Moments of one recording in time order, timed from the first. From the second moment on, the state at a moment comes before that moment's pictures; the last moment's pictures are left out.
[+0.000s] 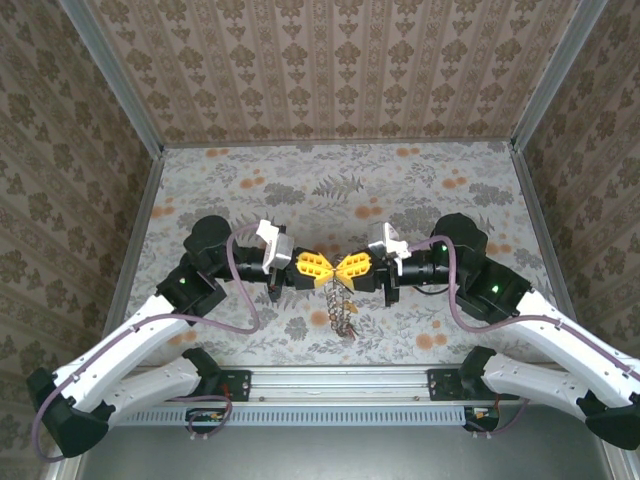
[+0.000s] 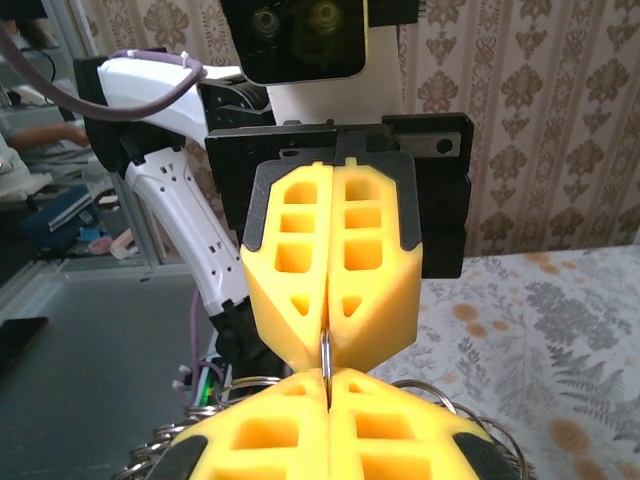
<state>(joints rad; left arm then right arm) -0.82 0.89 0.87 0.06 0.95 0.01 0.80 0.90 0.97 -0.19 -0.67 -0.05</state>
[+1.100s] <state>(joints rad) -0.89 1.00 1.15 -0.63 0.53 0.35 0.84 1.20 1.40 -0.94 -0.37 -0.21</state>
